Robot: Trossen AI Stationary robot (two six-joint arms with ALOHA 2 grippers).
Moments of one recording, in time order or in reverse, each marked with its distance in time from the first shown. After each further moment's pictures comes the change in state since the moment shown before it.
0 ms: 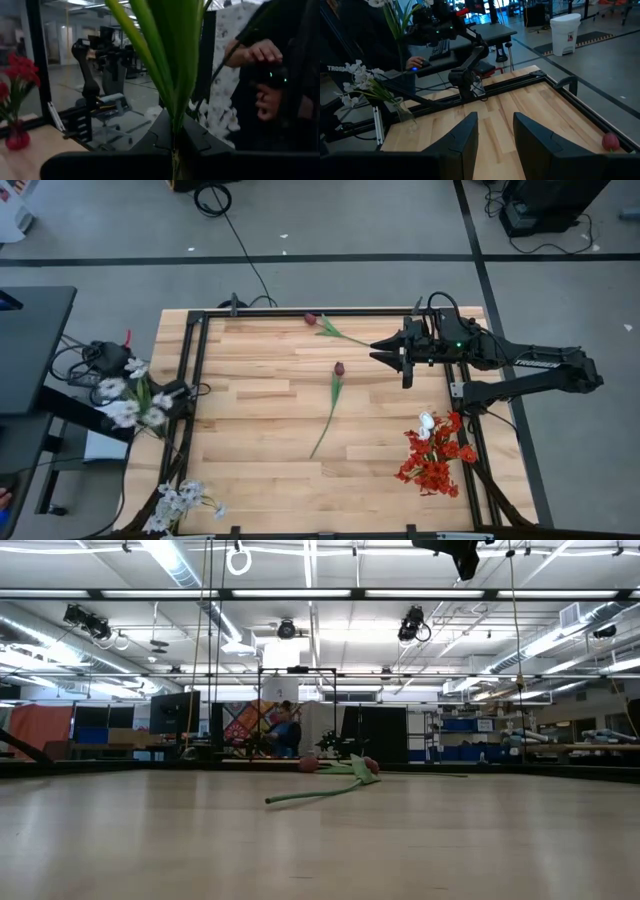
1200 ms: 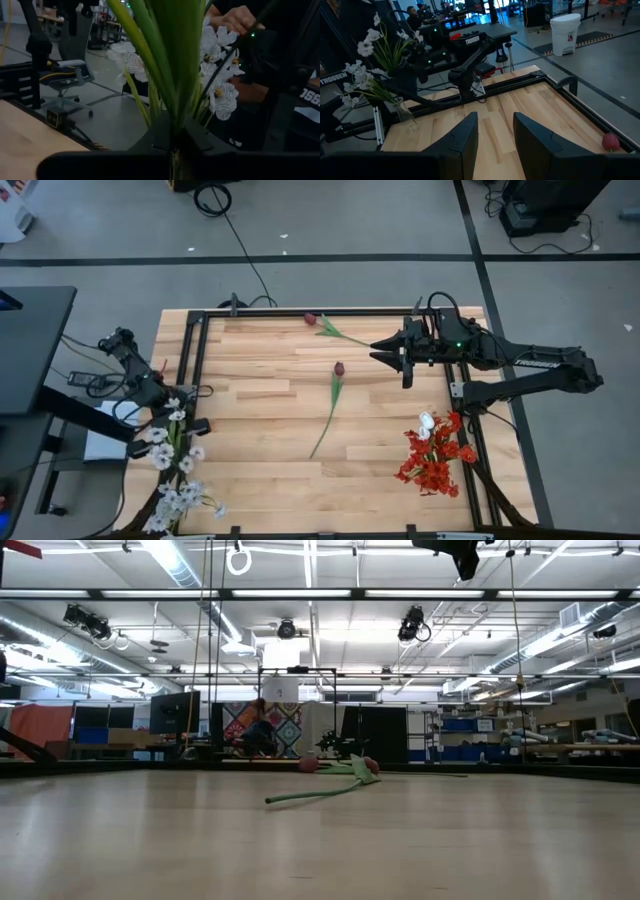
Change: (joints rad) left arm -0.252 0.110 -0.326 0.327 -0.066 -0.102; right arm 0.000 0.000 0.000 0.000 0.000 0.000
